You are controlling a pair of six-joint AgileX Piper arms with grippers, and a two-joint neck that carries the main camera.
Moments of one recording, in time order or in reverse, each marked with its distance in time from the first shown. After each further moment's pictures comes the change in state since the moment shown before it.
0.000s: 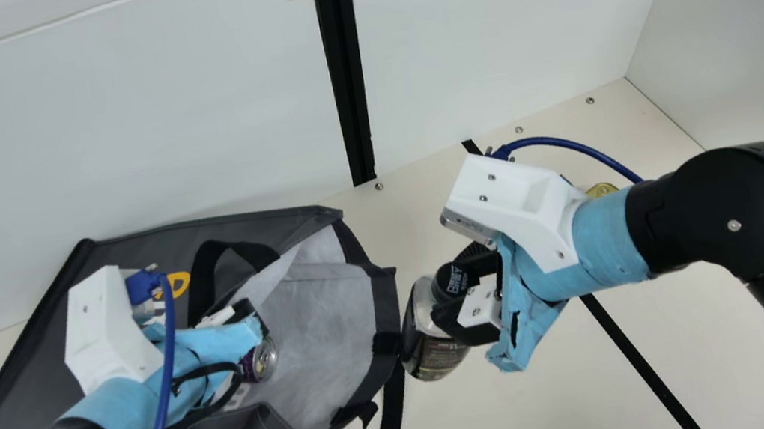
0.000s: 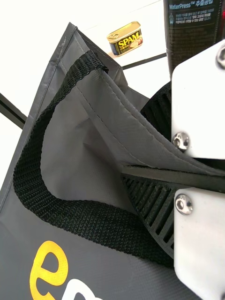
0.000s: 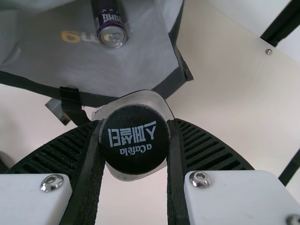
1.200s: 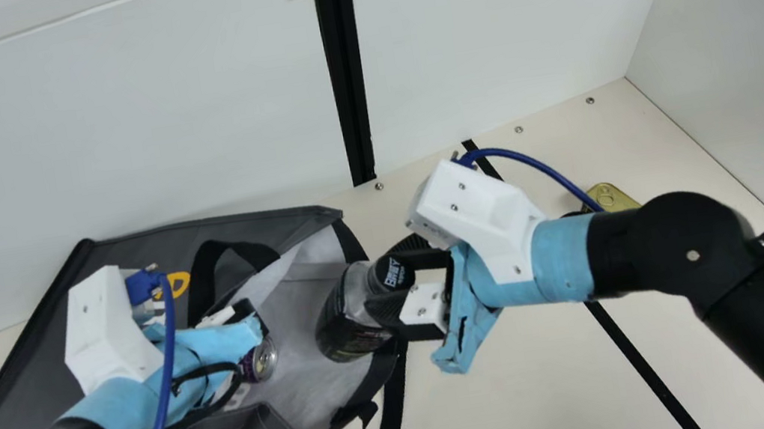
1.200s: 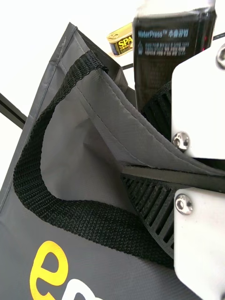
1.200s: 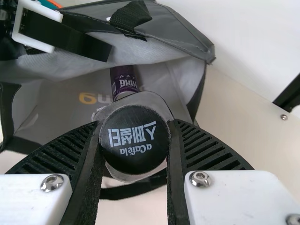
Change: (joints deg) left arm 0.0 0.0 0.0 0.0 0.0 0.0; right arm 4.0 0.0 10.8 17.2 -19.9 -12.7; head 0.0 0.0
